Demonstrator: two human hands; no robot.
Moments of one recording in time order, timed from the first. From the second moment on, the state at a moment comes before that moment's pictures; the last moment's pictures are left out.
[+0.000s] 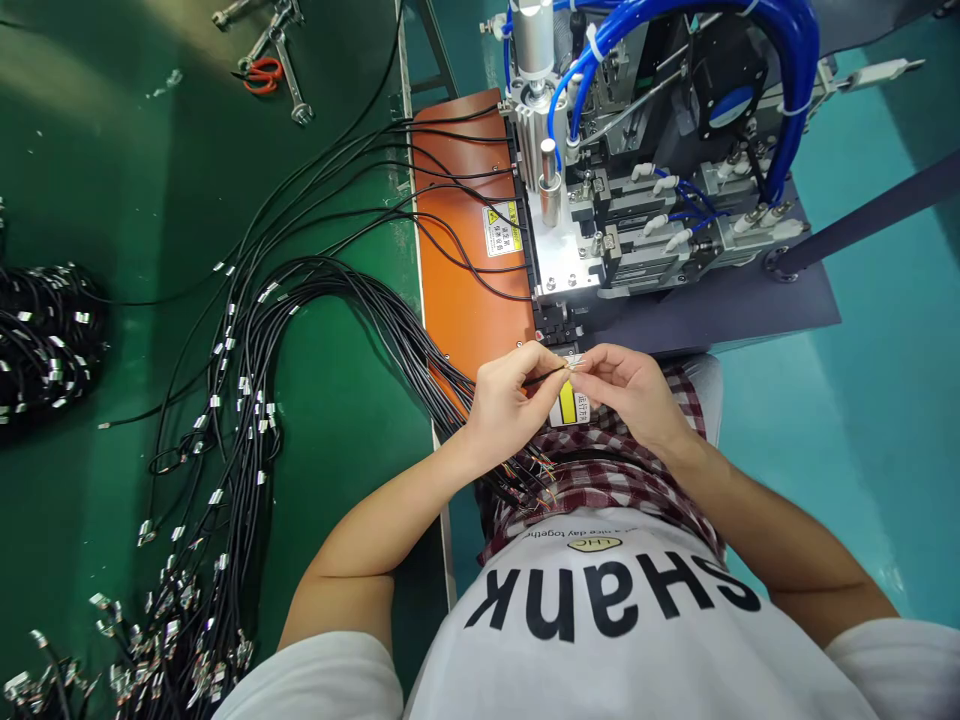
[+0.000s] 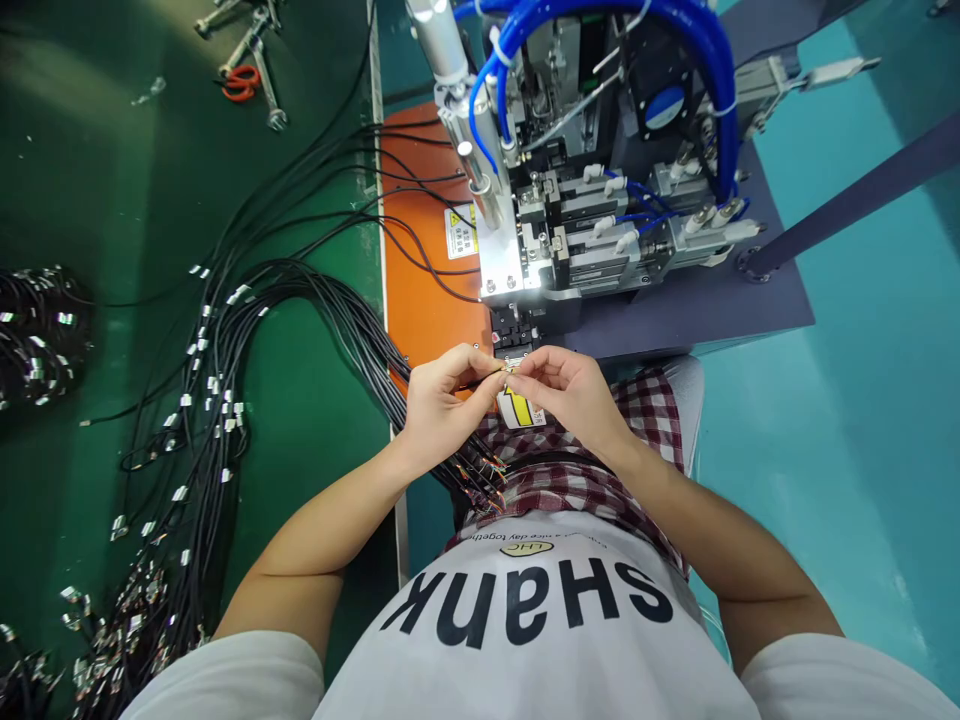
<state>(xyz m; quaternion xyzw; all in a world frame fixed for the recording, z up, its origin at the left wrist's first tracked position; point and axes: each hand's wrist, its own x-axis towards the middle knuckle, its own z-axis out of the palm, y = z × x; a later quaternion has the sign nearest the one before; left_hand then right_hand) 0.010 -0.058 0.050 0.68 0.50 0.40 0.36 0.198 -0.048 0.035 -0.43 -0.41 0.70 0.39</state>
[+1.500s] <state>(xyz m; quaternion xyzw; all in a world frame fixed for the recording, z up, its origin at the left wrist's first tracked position) 0.019 -0.044 0.059 0.40 0.47 0.41 0.67 0.201 -0.048 0.034 -0.44 -0.63 0.48 0.42</state>
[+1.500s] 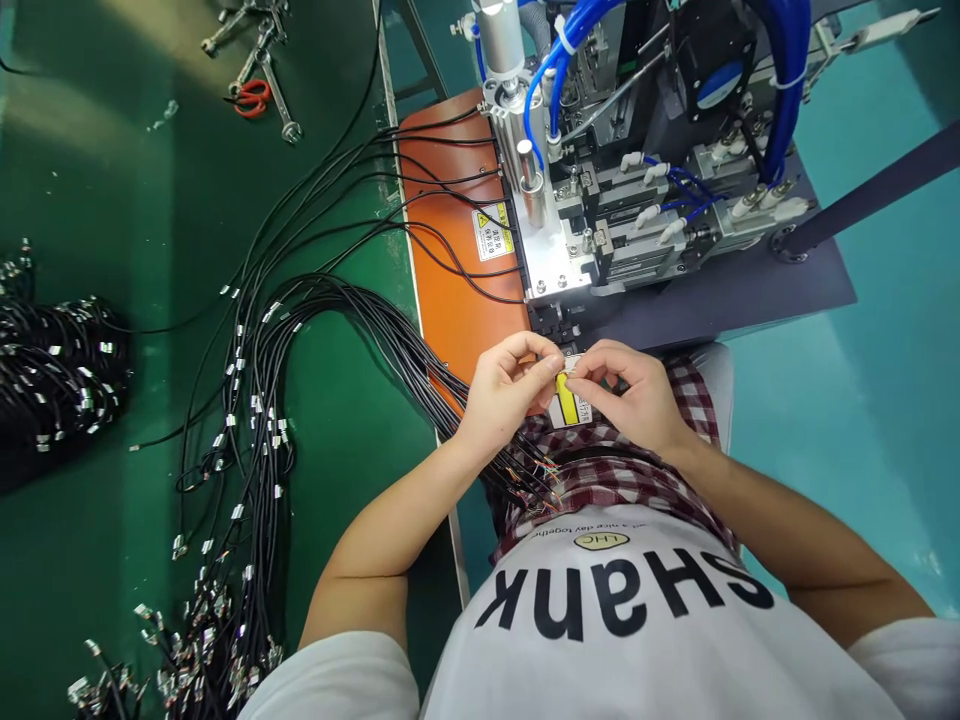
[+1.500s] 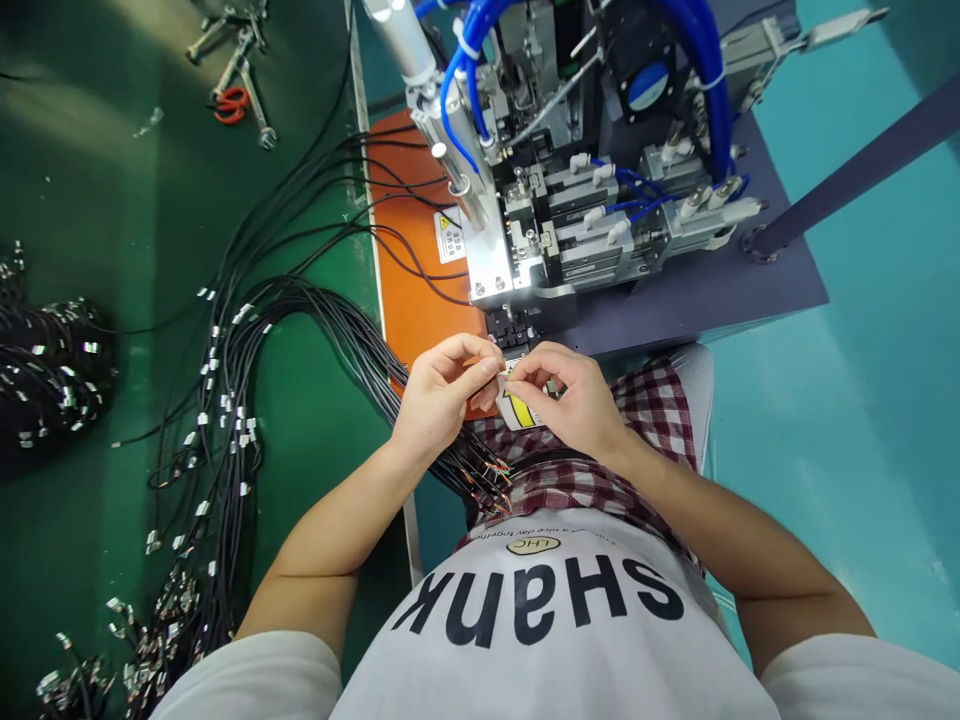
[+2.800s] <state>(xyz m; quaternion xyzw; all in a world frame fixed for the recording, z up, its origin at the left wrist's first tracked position) 0.004 -0.043 0.059 0.32 0.51 0.36 0.72 0.187 -0.048 0.029 -0.48 -0.64 0.44 0.41</state>
